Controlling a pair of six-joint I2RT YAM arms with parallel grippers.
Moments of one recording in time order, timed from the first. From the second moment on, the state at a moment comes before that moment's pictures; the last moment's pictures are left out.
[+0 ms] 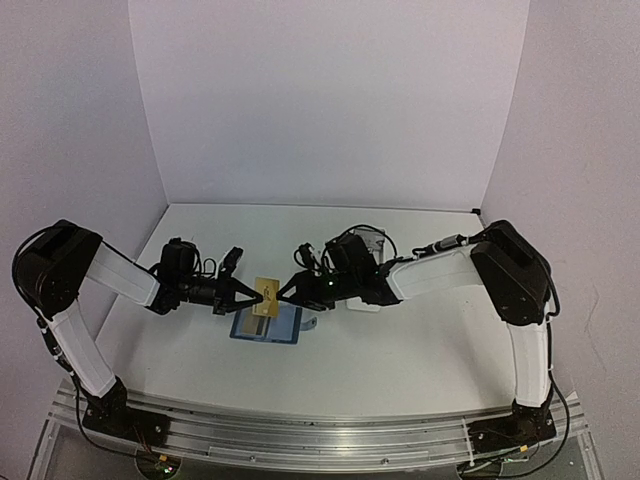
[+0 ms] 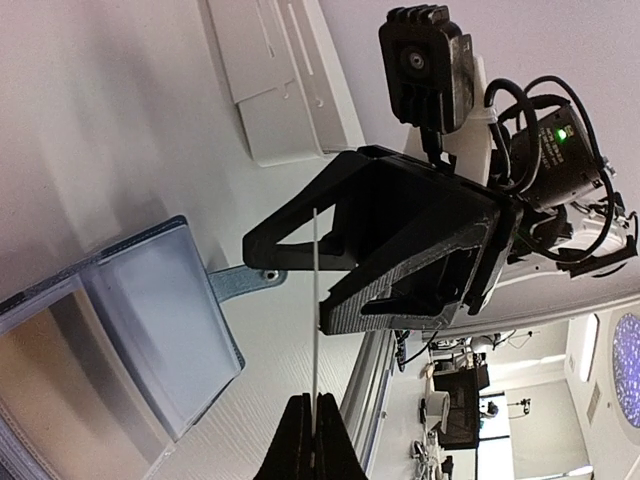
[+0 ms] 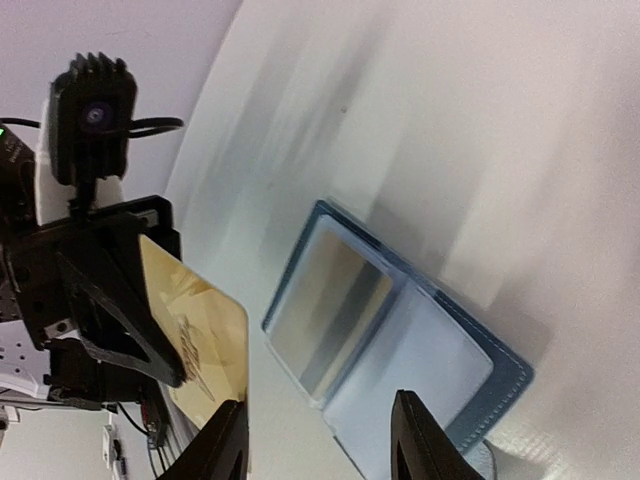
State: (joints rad) left arm -0.40 1.72 0.62 0.56 1.02 -0.73; right arm 0.87 2.12 1.34 0.19 -0.42 0.77
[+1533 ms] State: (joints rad) left arm -0.37 1.67 0.63 0.18 0.60 -0.66; right arm 0.87 2.27 1.18 0.64 -0.41 1.17
